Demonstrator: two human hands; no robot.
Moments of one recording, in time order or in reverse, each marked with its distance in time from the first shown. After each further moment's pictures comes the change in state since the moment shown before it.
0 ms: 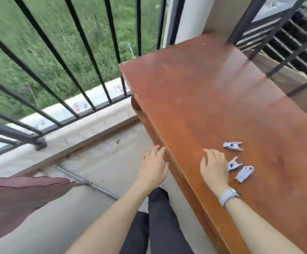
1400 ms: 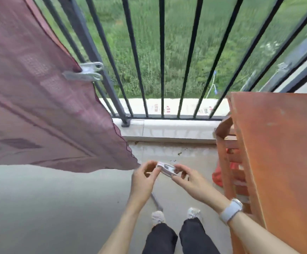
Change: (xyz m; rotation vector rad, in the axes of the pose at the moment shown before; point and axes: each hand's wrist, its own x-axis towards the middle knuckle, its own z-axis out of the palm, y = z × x) left_hand -0.182 -0.135 -0.113 -0.907 0.847 -0.506; right_hand -0.074 -0.285 0.008 0.379 -0.886 -0.694
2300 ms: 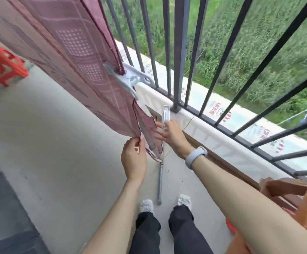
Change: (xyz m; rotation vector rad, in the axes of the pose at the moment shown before) left_hand 0.093 -0.018 -0.031 0.327 1.018 -0.256; right_hand 0.228 -0.098 0.050 0.686 -0.522 0.166
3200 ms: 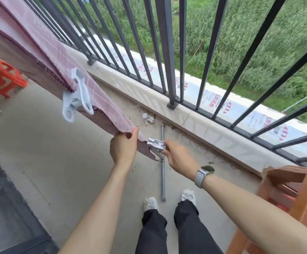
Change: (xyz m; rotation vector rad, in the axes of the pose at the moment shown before) left_hand 0.037 0.039 -0.007 0.240 -0.145 -0.097; right_hand -0.027 0.044 -0.058 -1.221 -0.023 -0.482
